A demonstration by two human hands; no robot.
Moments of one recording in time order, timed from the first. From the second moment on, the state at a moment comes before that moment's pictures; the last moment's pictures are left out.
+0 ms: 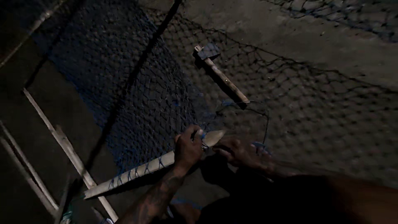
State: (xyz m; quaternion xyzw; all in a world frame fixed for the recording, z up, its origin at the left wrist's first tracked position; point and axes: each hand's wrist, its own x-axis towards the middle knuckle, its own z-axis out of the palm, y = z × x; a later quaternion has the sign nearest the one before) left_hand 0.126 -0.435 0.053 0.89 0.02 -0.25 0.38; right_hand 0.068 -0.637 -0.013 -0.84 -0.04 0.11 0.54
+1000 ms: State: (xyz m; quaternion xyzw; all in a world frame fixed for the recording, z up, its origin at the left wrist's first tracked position) left_hand 0.148 -0.440 0.066 0.85 0.13 -0.29 0.41; right_hand 0.116 -0.631 -0.002 -0.70 -0.01 0.32 0.64
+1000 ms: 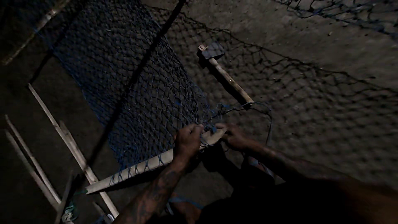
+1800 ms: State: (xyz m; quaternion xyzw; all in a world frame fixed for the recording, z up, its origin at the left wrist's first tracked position) left_hand 0.144 -0.435 0.059 0.83 0.11 -0.30 0.46; right_hand 0.113 -0.624 -0.027 -0.61 0.11 0.14 0.77
